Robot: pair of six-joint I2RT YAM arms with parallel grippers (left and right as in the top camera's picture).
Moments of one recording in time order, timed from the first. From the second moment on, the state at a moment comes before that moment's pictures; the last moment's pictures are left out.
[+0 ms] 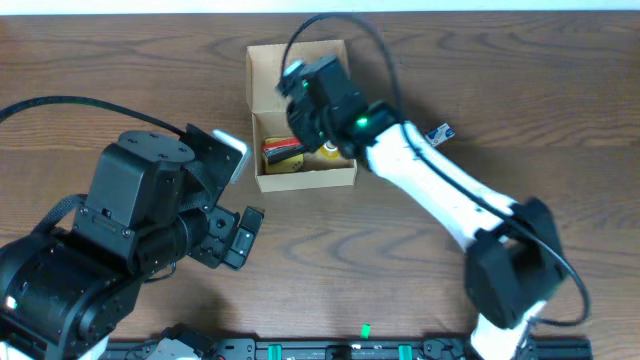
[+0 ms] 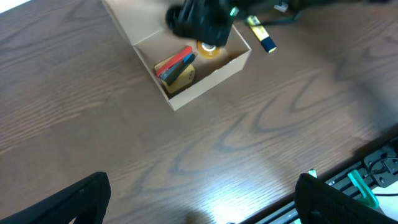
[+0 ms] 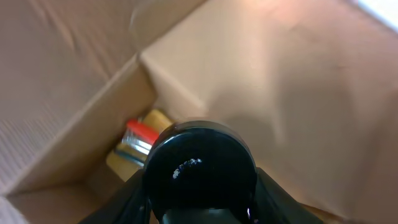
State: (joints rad) left arm -0.50 1.15 1.81 -1.58 0.02 0.01; right arm 0.65 1.94 1.55 -0.48 -0.04 -0.12
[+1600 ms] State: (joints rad) left arm -0.50 1.15 1.81 -1.58 0.02 0.01; right arm 0.68 2.04 1.55 -0.51 -0.31 -0.75
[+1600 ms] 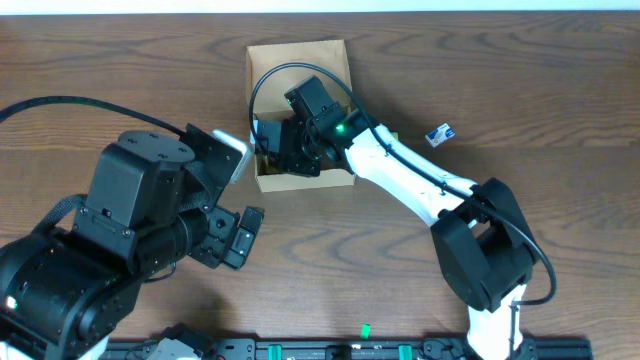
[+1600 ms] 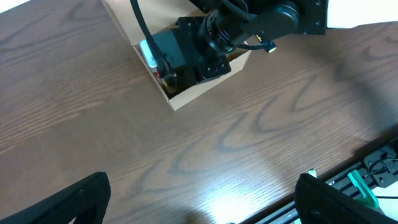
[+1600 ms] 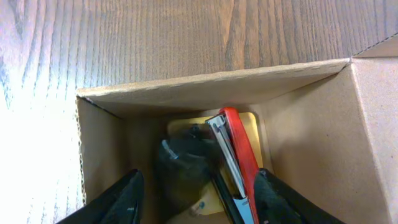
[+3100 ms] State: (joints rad) left arm -0.50 1.15 1.81 -1.58 0.02 0.01; right arm 0.23 1.76 1.57 -0.81 0.05 -0.17
